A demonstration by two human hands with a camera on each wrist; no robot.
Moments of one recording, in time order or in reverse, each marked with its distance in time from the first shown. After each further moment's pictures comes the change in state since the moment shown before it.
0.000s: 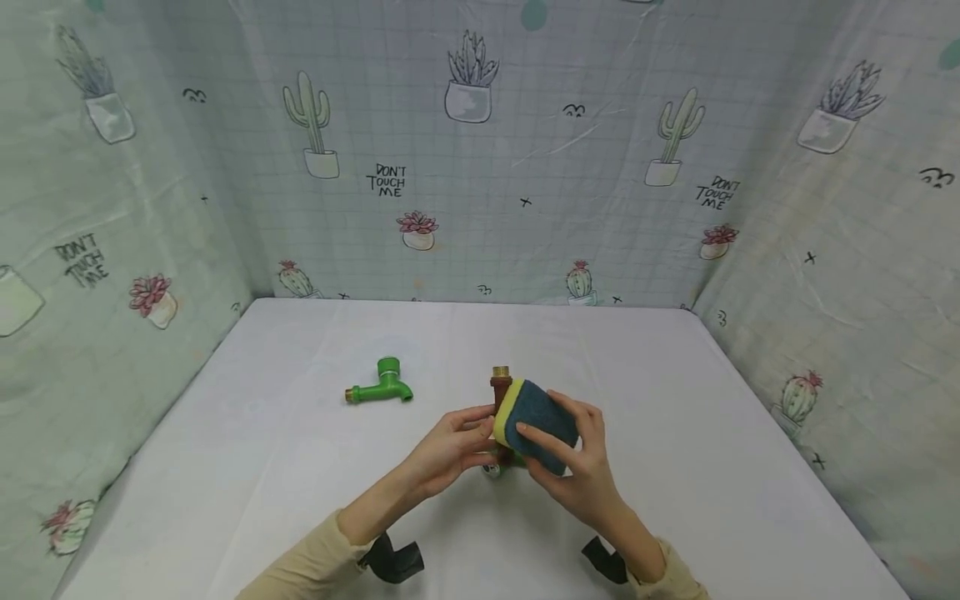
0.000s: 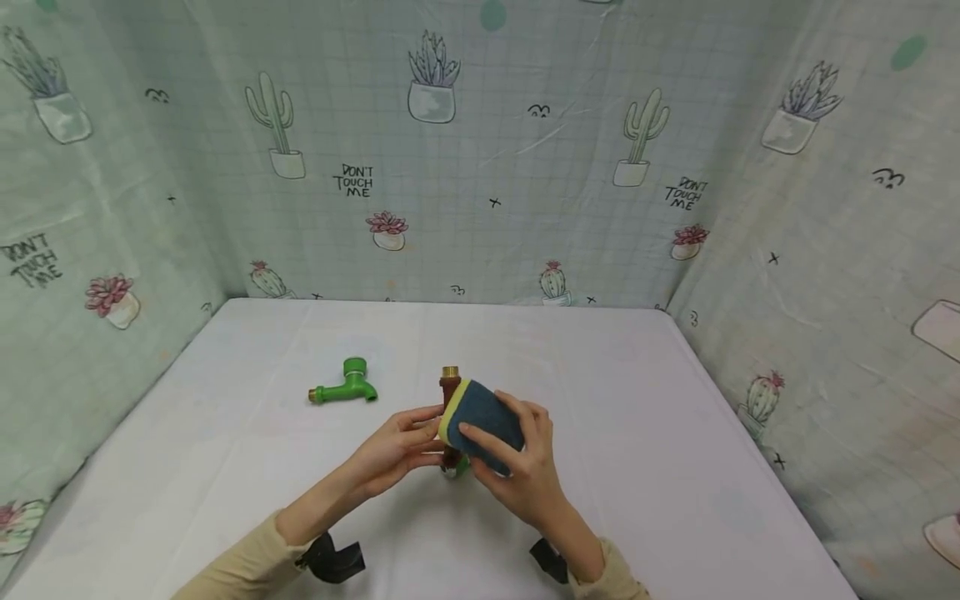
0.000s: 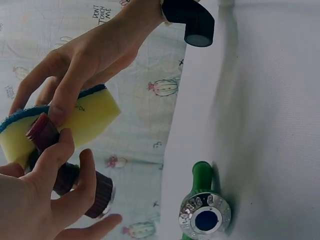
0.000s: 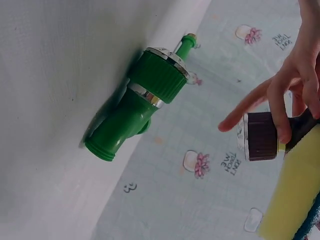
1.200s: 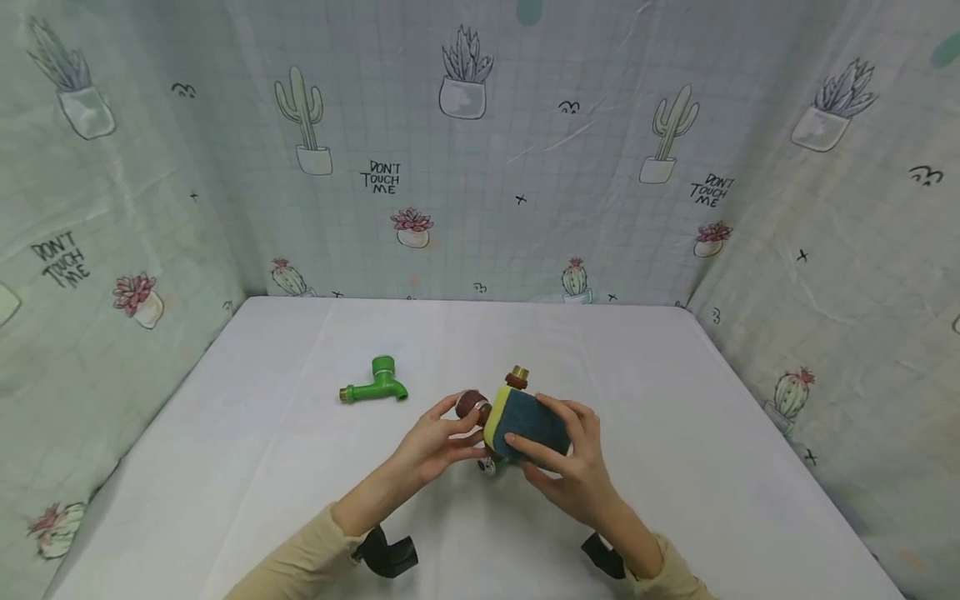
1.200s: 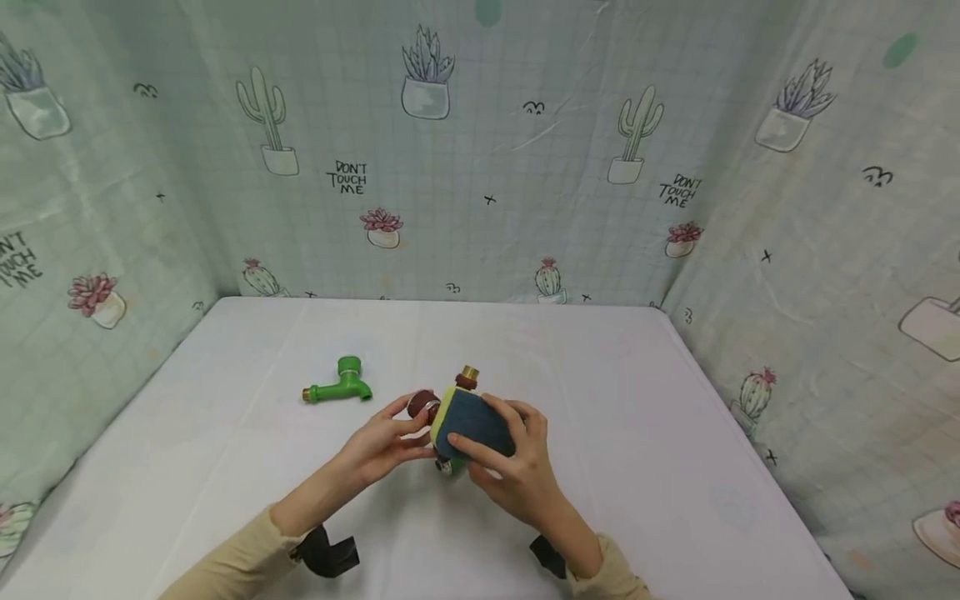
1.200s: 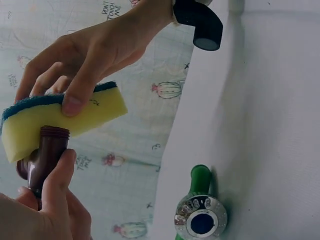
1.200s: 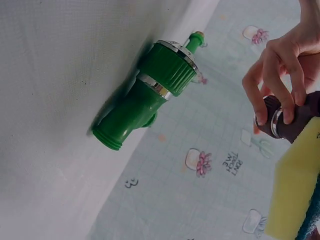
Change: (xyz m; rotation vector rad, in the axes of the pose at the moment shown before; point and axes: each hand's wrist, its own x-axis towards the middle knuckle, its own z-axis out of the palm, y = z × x) left_hand 0.005 0.003 -0.005 -0.265 0.298 -0.104; right_hand 0.001 0.003 -0.003 -0.058 -0.039 -0.143
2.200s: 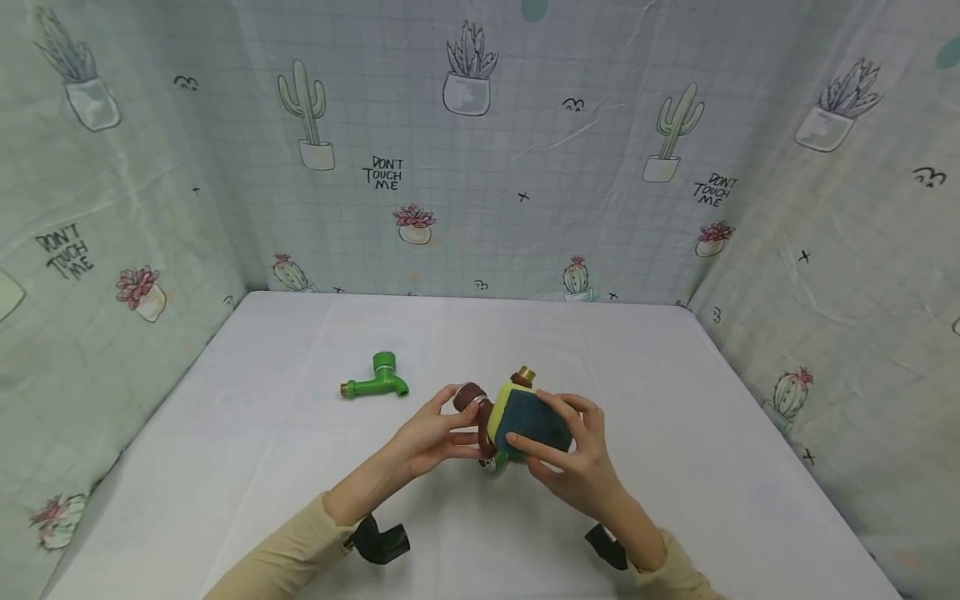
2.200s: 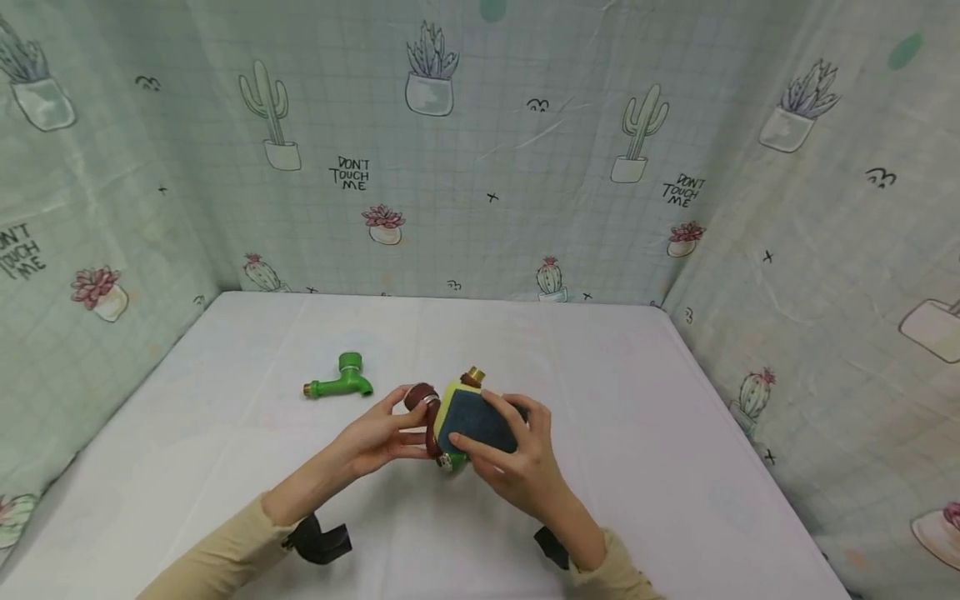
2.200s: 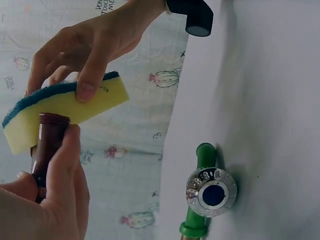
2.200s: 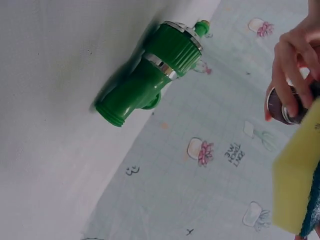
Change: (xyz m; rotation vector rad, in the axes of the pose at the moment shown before) left_hand -0.002 0.010 -0.006 0.161 -0.087 -0.025; right_hand 0.004 0.006 -0.003 -0.027 -0.021 -0.077
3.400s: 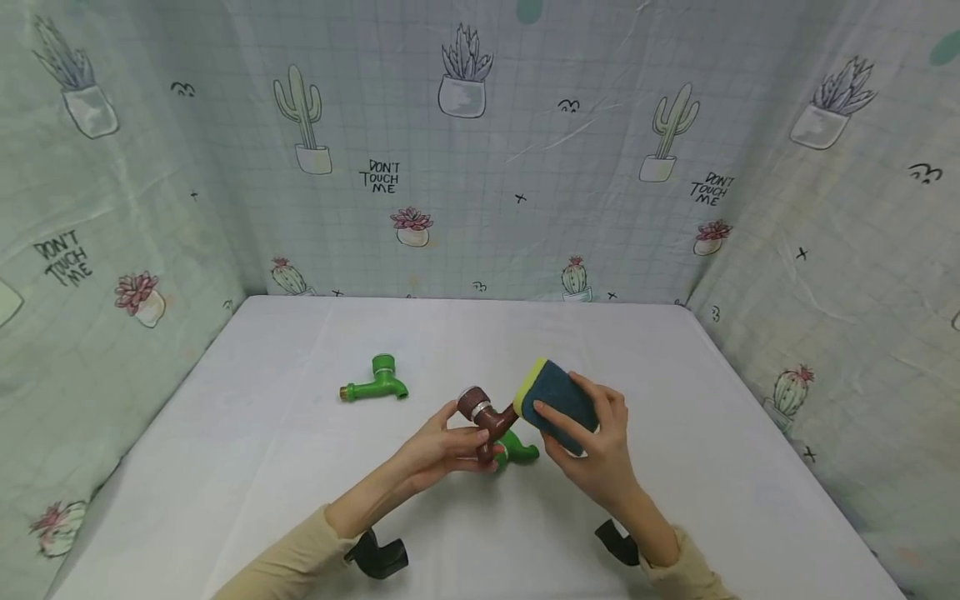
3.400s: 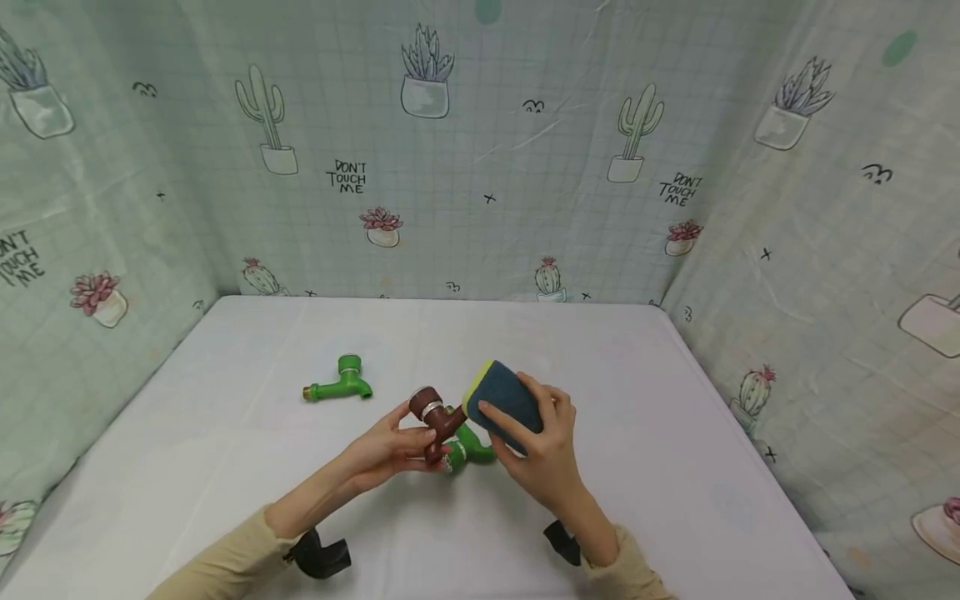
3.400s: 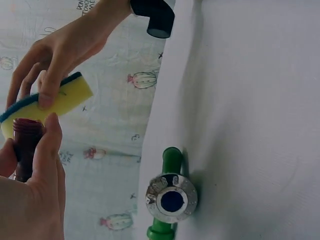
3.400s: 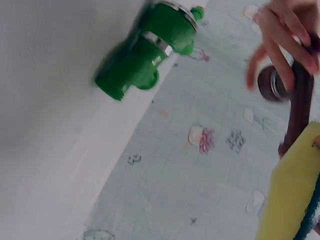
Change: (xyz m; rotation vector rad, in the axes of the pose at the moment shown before) left_hand 0.003 -0.019 -0.004 -0.063 -0.124 0.033; right_hand -0.002 0.008 -0.010 -0.043 0.056 0.244
